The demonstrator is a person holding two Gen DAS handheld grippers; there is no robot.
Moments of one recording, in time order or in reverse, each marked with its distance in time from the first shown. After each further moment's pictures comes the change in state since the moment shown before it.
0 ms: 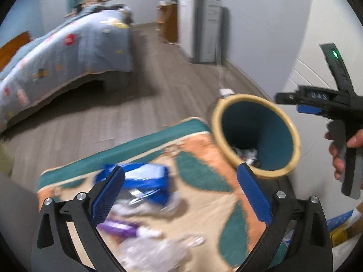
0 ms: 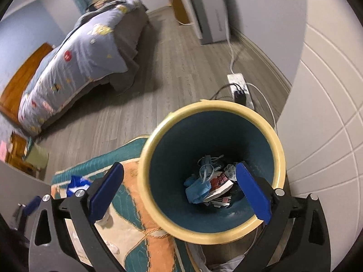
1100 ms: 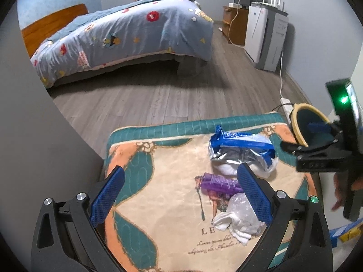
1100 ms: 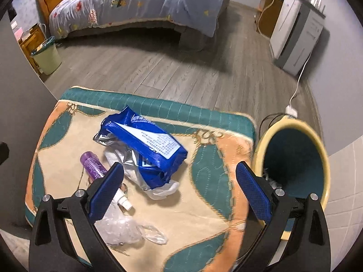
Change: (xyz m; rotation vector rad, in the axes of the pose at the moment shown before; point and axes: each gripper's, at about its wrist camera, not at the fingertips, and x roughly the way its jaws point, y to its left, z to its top) left arm -0.066 0.159 -0.071 -0.216 0.021 0.204; right arm 0.057 0.219 -0.095 -0.549 0.141 -0.033
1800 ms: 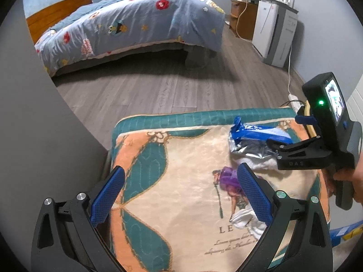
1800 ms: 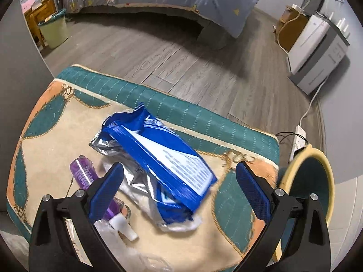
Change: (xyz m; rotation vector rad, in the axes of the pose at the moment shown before) left arm 0.030 0.035 -0.010 -0.033 0.063 0.013; right arm 0.062 0.055 0.024 -0.186 0.031 -0.046
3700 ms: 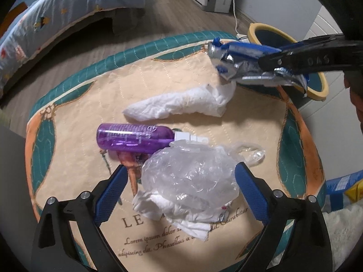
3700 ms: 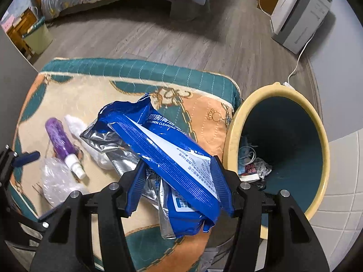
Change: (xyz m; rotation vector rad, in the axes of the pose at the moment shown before) left arm 0.076 -0.145 -0.065 0.266 0.210 -0.221; right arm -0.019 -0.102 -0.071 0.146 0.143 0.021
